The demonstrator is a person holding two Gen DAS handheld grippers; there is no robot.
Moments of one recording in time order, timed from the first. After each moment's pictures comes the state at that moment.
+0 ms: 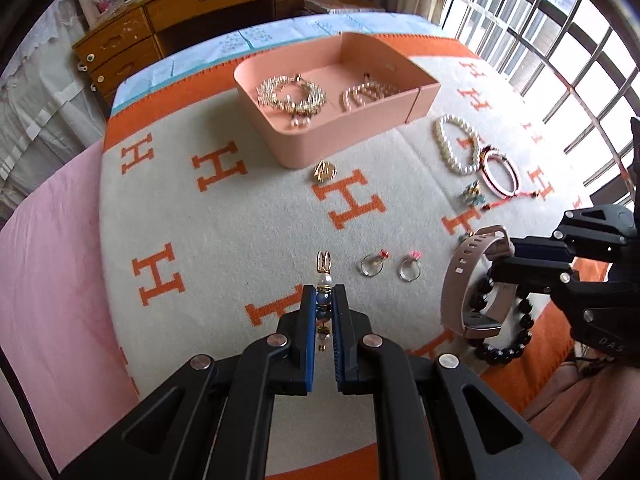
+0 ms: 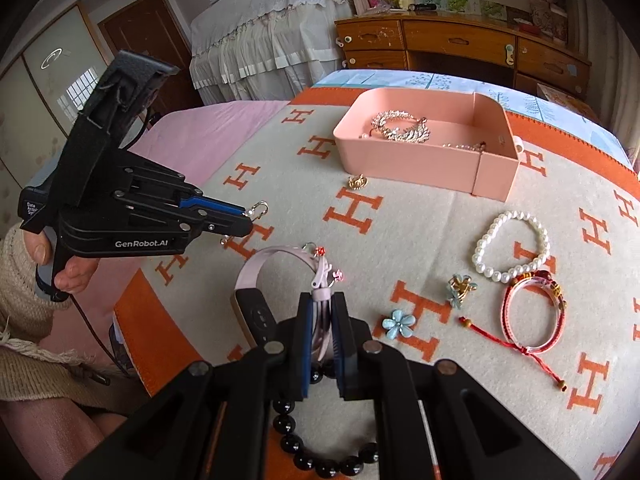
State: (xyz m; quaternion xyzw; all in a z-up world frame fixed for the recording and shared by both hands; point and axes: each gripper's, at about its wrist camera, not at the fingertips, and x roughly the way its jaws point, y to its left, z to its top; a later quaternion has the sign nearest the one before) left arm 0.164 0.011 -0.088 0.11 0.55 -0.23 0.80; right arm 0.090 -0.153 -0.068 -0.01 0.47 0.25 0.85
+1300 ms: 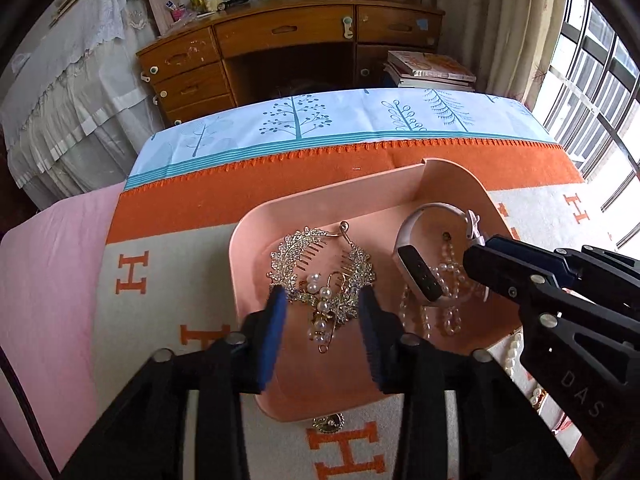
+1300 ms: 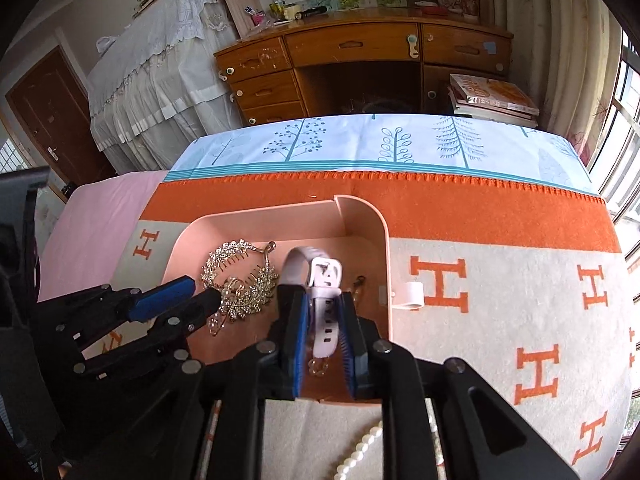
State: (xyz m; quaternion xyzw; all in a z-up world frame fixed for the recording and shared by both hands) left arm 0.307 -0.070 -0.104 0.07 0.50 -0.09 0.86; right arm 0.279 -0.199 -0.069 0.05 0.48 0.09 0.87
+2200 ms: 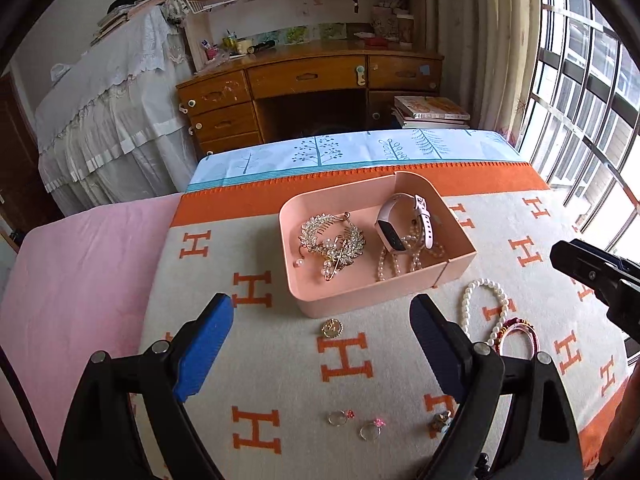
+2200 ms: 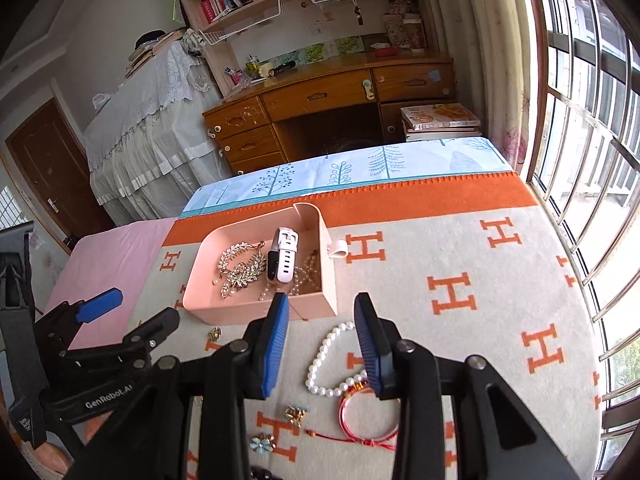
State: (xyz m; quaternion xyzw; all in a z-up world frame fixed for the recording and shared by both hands) left arm 0.189 -0.050 -0.037 0.06 0.42 -0.06 0.90; right arm 0.156 -0.257 -0.010 0.10 0.40 0.05 0.91
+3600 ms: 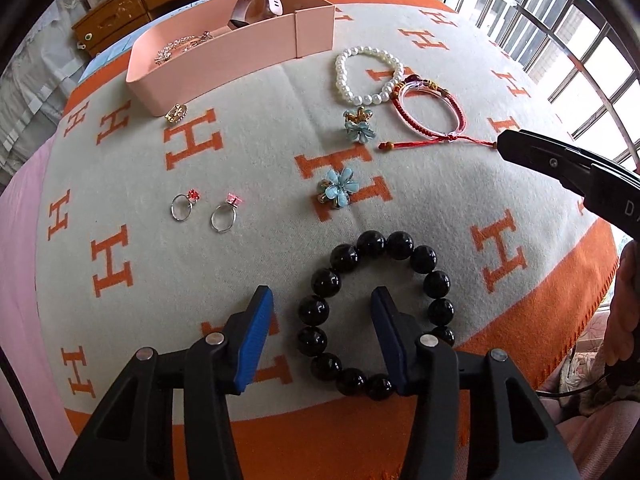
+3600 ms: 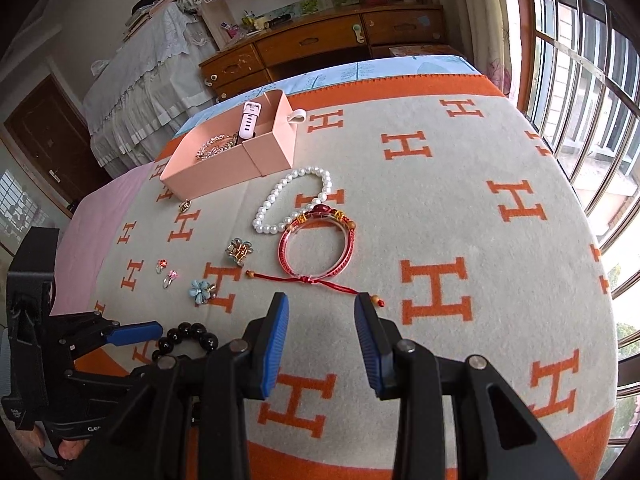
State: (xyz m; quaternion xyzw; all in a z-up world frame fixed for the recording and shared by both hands) left arm 0.089 -0.103 -0.136 0.11 0.59 -0.19 0.77; right arm 0.067 -0.291 -0.085 0.10 0.47 0.07 0.87
